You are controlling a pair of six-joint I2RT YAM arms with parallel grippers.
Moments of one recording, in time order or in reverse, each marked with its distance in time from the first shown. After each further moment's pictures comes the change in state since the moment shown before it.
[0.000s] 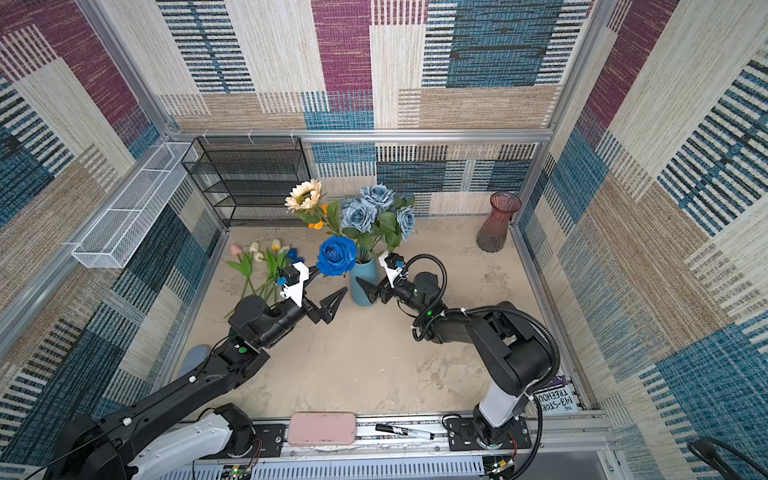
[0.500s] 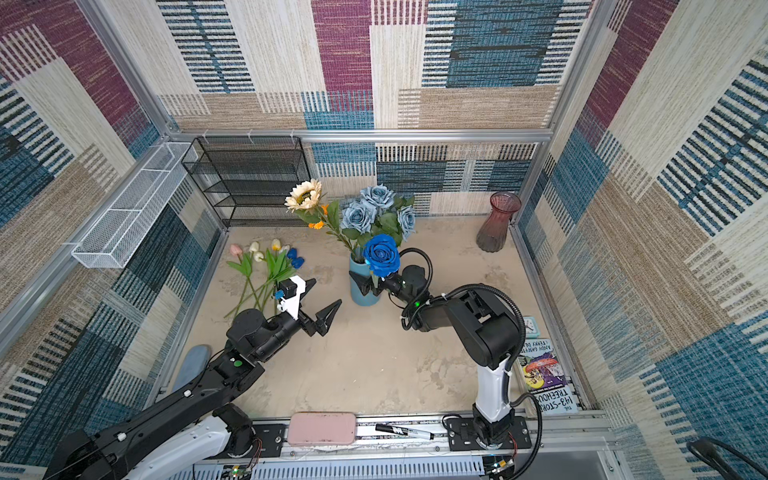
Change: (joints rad) left arm 0.000 -0.078 -0.098 -0.037 -0.046 -0.003; right arm 0.000 0.205 0.146 0.058 -0.002 -0.003
